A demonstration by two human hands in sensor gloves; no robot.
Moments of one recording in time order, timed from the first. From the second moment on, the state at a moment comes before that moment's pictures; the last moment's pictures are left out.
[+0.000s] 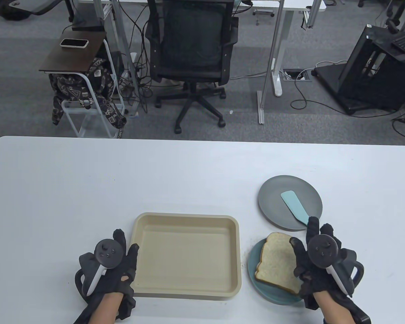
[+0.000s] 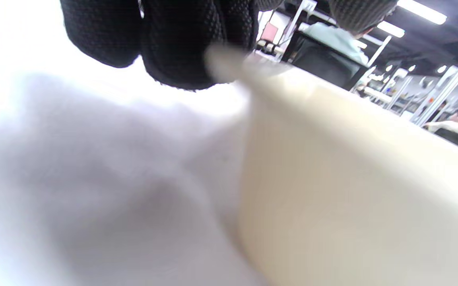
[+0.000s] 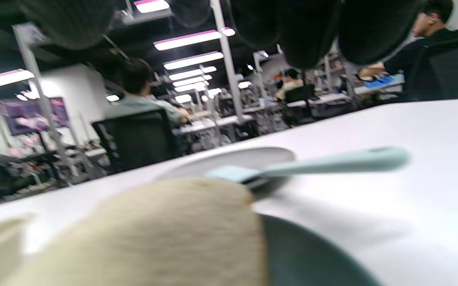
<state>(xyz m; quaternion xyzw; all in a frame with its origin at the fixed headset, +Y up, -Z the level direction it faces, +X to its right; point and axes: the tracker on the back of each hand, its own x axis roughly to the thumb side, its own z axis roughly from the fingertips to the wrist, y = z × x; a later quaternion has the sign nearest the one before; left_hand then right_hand) -0.258 -0.746 -0.282 -0.05 0.12 0.22 0.97 0.250 -0.677 -0.276 -0.09 -0.11 0.98 0.13</state>
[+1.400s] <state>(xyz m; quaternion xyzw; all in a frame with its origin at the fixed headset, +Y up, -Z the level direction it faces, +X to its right) -0.197 -0.717 -0.236 0.10 -0.20 0.30 0.93 0.123 -0.719 -0.225 0.14 -0.19 0.95 0.21</state>
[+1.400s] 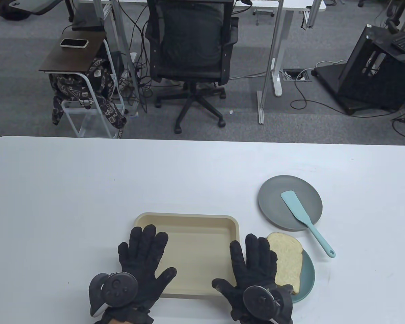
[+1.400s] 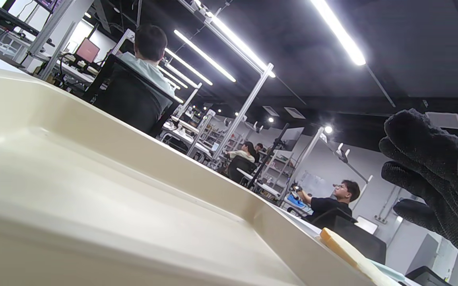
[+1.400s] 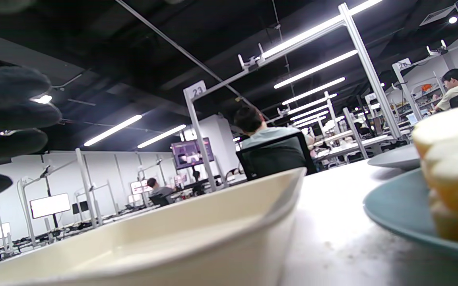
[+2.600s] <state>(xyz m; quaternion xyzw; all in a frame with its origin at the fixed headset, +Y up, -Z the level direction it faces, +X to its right) -0.196 -0.720 -0.238 0.09 -0.20 0.31 0.92 0.120 -0.722 -0.218 0.16 -0.18 0.95 0.21</state>
